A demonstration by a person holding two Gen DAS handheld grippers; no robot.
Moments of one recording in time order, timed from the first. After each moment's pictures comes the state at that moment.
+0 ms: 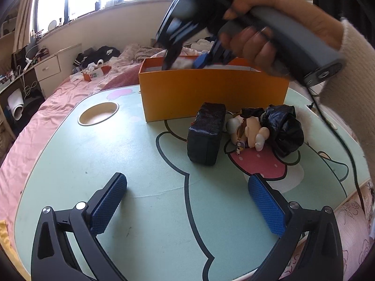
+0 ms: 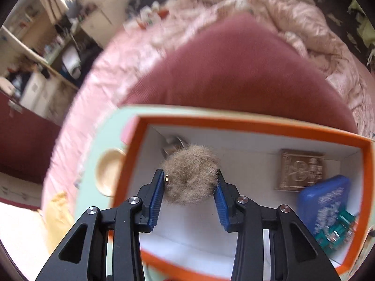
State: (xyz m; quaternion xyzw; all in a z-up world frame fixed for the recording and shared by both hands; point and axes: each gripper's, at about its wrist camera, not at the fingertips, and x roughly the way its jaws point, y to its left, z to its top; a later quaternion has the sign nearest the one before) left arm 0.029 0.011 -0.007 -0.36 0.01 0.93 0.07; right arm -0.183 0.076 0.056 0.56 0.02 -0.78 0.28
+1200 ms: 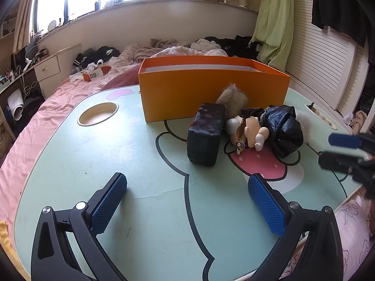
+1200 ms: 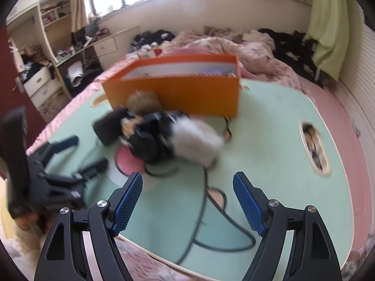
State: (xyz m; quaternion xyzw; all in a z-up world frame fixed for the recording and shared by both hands) left arm 0.031 0.012 -0.006 -0.36 0.00 0.93 0.07; right arm 0.028 0.256 0.030 0.40 0.08 -0.88 0.25
